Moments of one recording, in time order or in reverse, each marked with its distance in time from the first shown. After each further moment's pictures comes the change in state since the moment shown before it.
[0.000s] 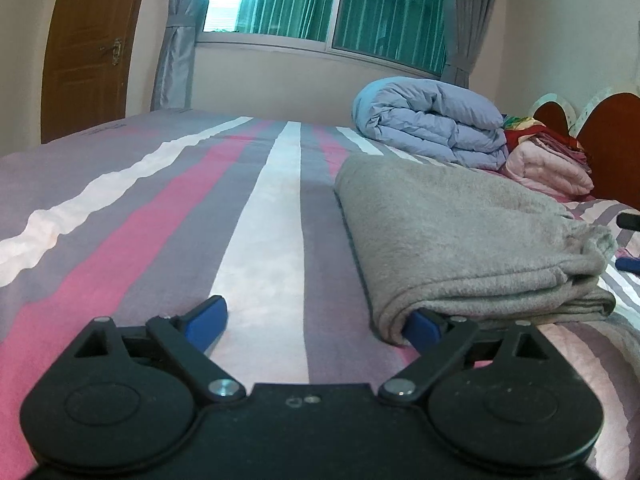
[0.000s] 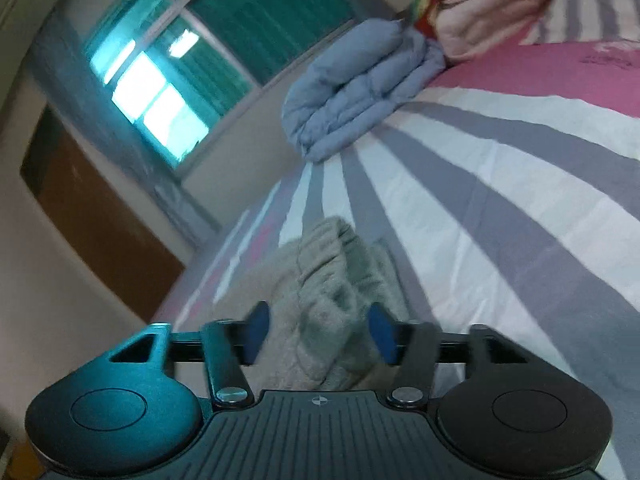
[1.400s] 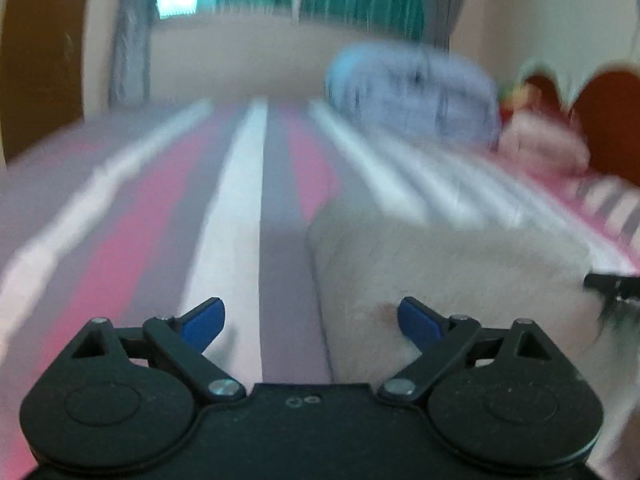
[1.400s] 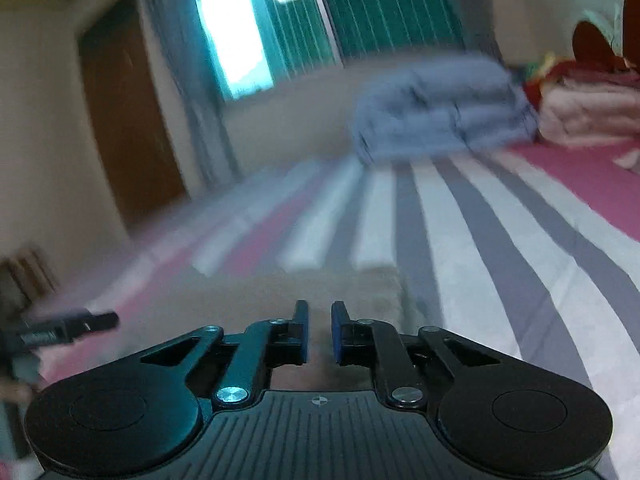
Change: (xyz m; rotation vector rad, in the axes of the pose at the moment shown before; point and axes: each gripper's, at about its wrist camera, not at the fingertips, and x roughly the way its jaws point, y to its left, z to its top) left arm 0.114 -0.018 0.091 0.095 0.157 -0.070; right arm 0.103 0.047 0.009 -0.511 0.119 -0.083
